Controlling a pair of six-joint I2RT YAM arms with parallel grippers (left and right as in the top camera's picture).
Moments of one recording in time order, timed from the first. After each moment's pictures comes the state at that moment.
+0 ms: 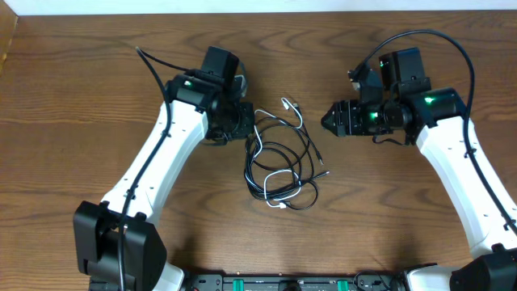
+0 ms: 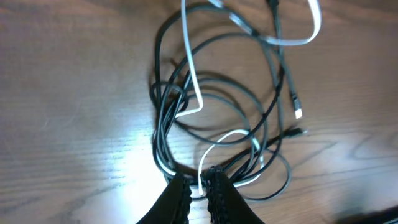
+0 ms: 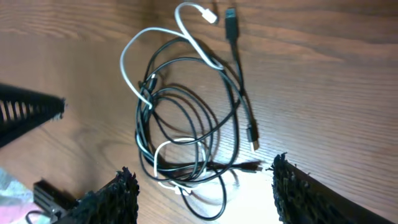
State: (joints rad) left arm -0.35 1.68 1.43 -1.07 0.26 -0.38; right arm 0.22 1.53 1.33 -0.92 -0.44 0.22
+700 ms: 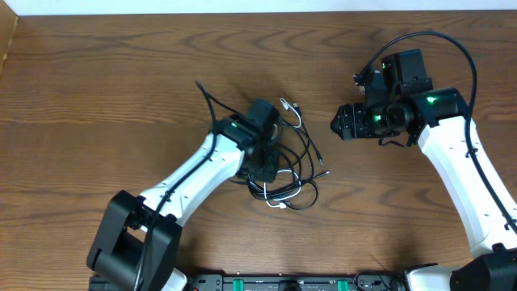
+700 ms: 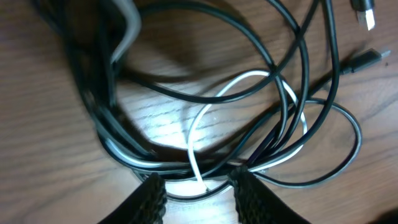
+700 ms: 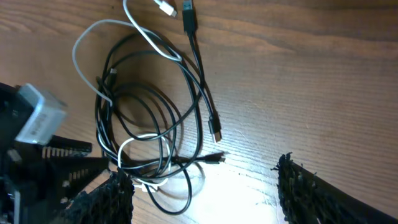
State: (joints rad) left arm -0.57 1.68 1.11 -0.85 0.20 -0.37; right arm 0.22 1.53 1.33 -0.98 -0.32 0.17
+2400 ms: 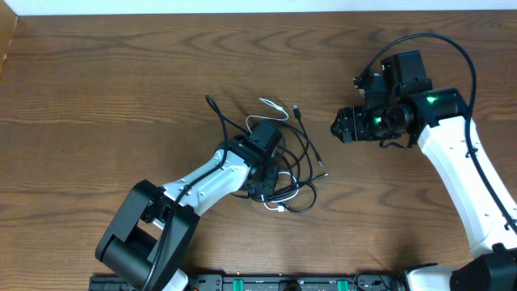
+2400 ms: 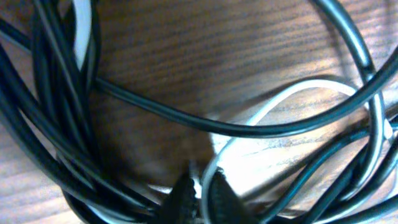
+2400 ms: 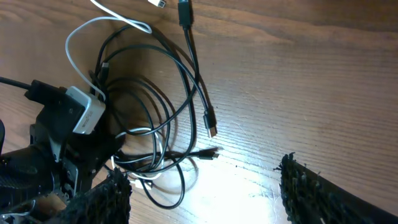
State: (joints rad) left arm -0.61 1.73 0.93 -0.62 0.13 -0.38; right arm 0.22 1.53 1.33 -1.00 -0.32 0.15
